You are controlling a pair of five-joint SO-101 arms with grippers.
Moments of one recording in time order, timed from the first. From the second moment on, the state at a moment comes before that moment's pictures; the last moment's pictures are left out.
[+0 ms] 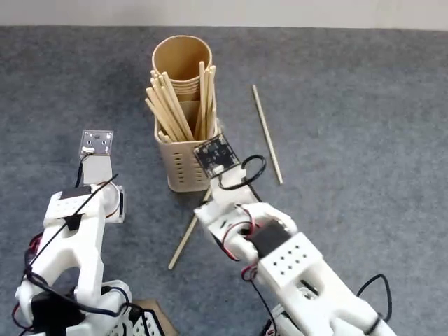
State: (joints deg) left arm -17.9 -20.0 61.1 38.7 -5.4; right arm -42.4 -43.2 58.2 38.4 -7.7
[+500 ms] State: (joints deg) left arm -17.9 -20.0 61.1 38.7 -5.4; right arm -42.5 -19.4 58.4 28.3 -32.0
